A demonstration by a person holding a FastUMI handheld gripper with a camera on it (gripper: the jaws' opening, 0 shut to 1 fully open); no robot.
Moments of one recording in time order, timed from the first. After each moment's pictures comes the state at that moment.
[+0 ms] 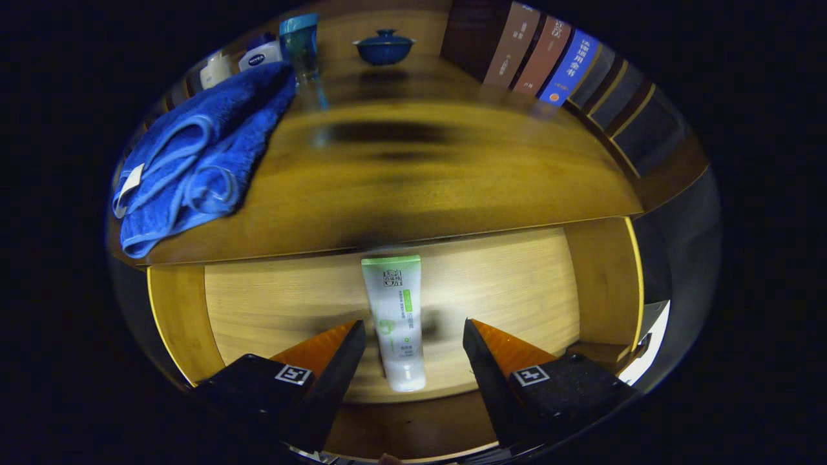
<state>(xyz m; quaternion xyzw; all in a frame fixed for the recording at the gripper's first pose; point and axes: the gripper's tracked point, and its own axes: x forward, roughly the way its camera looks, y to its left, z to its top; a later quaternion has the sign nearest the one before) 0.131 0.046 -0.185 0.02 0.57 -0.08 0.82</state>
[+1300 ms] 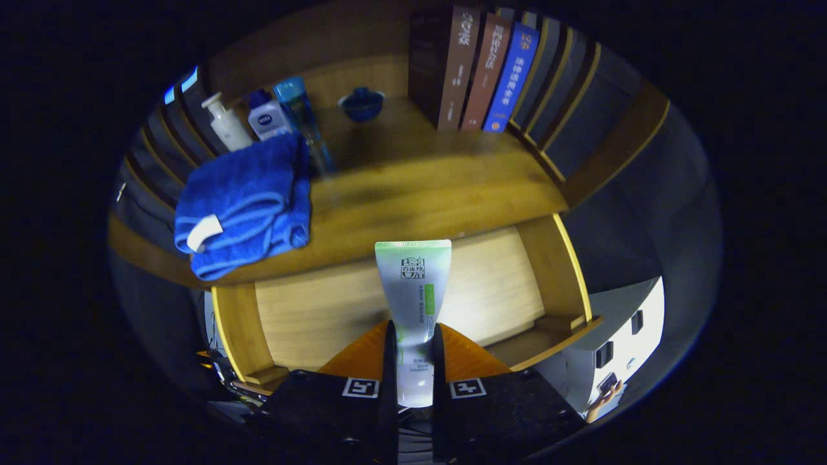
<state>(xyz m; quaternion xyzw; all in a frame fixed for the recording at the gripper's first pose) 0.132 0.045 -0.059 0.06 0.52 -0.10 0.85</state>
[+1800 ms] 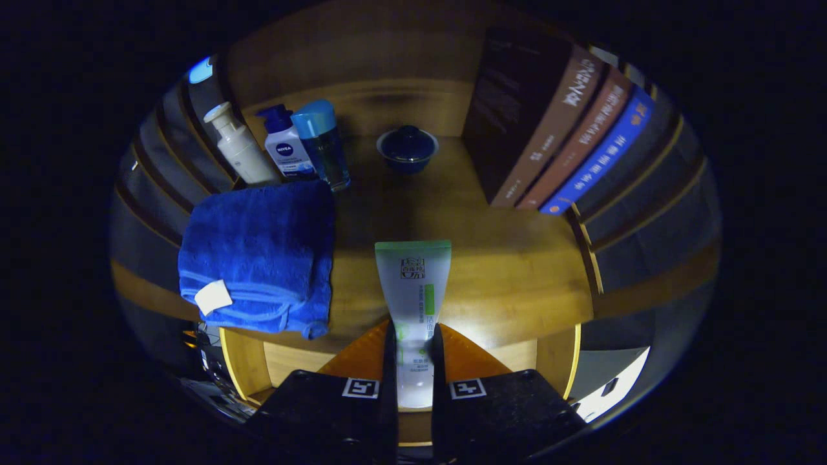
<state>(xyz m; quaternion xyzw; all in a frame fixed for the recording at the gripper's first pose) 0.252 0.048 -0.057 -0.01 0.52 -0.02 0.86</state>
